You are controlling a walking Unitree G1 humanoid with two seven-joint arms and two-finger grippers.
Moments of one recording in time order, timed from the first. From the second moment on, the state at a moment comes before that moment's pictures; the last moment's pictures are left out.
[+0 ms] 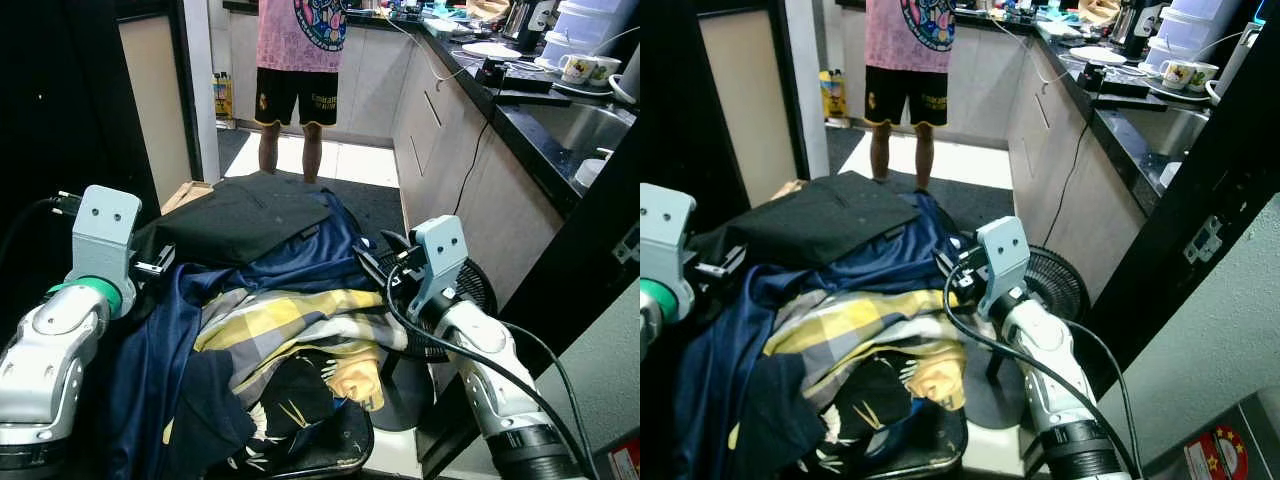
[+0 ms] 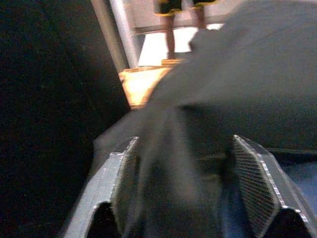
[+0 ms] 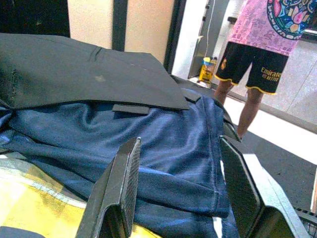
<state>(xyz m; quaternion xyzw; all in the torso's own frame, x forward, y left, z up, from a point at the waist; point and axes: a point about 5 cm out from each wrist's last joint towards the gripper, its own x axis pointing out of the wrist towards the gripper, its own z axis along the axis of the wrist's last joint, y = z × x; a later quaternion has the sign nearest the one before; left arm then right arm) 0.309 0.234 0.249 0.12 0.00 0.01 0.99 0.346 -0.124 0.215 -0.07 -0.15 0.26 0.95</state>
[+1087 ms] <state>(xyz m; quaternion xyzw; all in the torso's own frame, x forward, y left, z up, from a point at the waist) 0.257 0.203 0.203 0.28 0.21 -0.36 0.86 0.345 -0.125 0.215 -0.07 -0.15 0.26 0.95</state>
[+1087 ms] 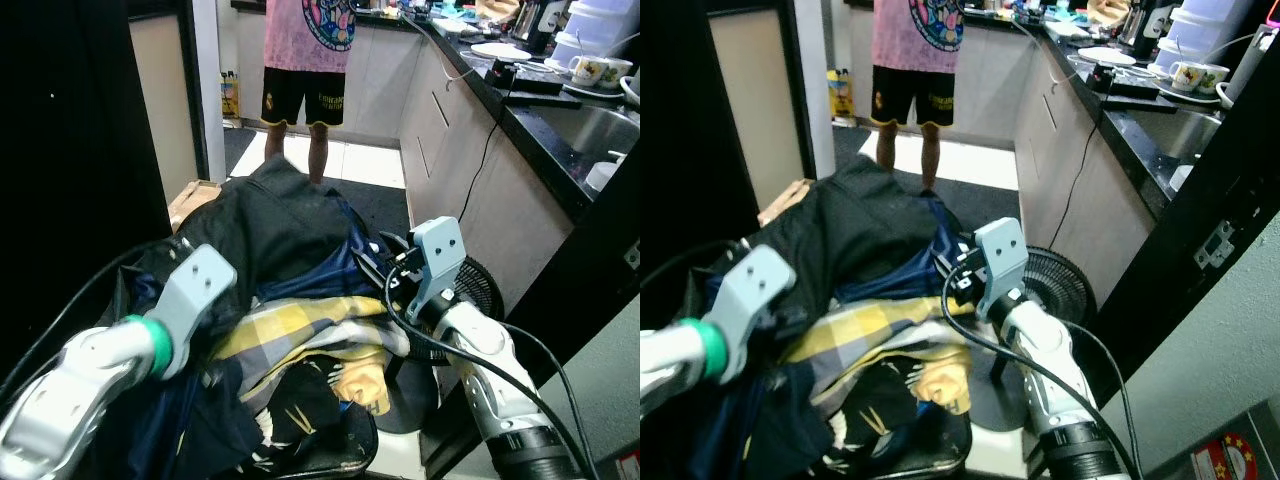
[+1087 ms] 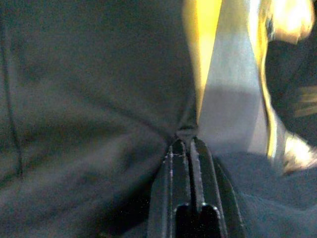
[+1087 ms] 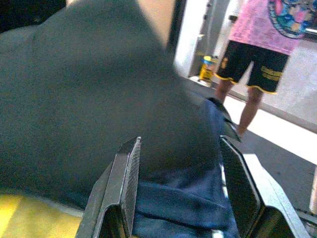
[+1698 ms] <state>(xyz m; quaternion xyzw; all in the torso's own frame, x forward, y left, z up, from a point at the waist) 0.280 0.176 0.247 0.18 0.01 -0.32 0.93 0.346 -0.120 0.215 -0.07 -0.15 0.27 0.95</state>
